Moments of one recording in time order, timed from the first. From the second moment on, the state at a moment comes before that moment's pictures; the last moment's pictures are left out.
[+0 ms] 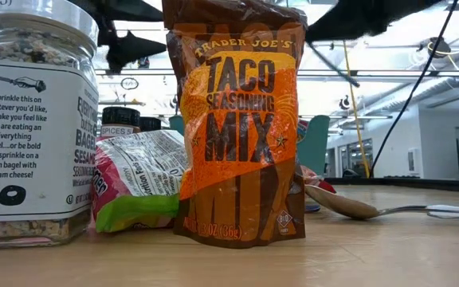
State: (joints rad) left arm -0.09 0.96 0.42 0.50 -0.24 -0.27; right arm 0.48 1.30 0.68 0.25 0.80 -0.09
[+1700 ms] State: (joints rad) left arm -0.12 1.65 0.85 0.78 -0.33 -0.08; right arm 0.48 1.55 0.69 0.61 1.21 -0.53
